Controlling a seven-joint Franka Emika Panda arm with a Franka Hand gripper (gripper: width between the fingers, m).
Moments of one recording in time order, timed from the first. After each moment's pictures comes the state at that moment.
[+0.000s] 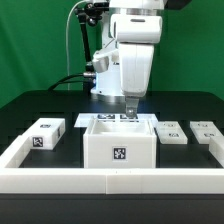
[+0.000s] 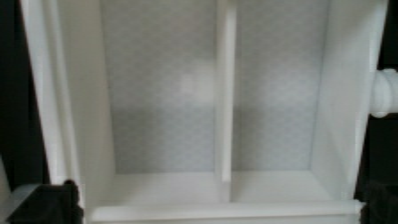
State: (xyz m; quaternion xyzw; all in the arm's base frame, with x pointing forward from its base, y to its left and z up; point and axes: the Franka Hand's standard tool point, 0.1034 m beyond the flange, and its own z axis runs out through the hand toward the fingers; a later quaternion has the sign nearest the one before) arm 0.523 -0.010 0.088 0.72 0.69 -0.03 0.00
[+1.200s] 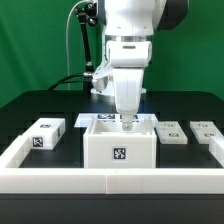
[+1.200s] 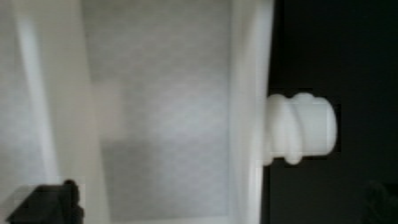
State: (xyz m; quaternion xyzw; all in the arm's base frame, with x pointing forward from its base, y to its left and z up) arm 0.460 -0.012 0.041 0.73 0.68 0.00 -0.01
